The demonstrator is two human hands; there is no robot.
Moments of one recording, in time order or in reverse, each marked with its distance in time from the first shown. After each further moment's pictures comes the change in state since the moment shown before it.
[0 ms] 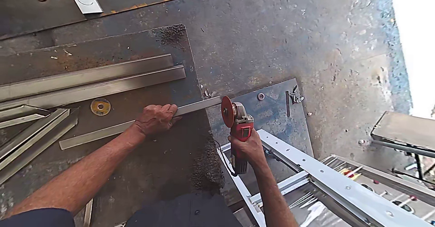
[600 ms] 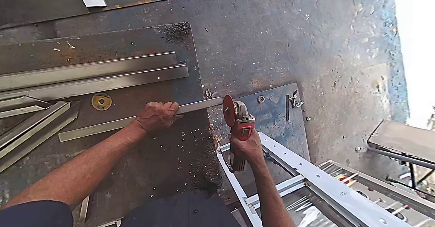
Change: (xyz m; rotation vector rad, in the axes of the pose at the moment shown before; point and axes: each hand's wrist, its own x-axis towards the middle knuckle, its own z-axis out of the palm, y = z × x) left_hand 0.002 0.000 -0.003 -0.037 -0.003 0.002; right_hand 0.007 -0.004 0.001 -0.102 0.034 -0.025
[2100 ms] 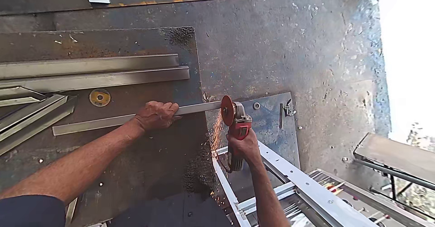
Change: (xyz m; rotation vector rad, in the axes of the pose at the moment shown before) left_hand 0.001 -0.002 0.003 -0.032 0.008 0.015; right_hand 0.019 -0.003 -0.009 -0.054 -0.050 -0.035
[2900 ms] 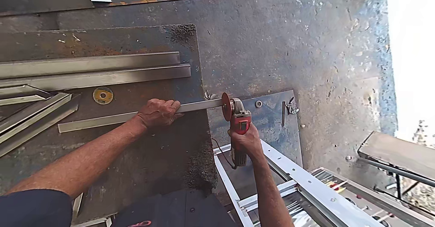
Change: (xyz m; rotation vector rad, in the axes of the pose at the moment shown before) left_hand 0.000 0.001 -0.001 0.012 -0.006 -0.011; right_hand 0.011 0.003 -0.002 -0.065 -0.052 0.033
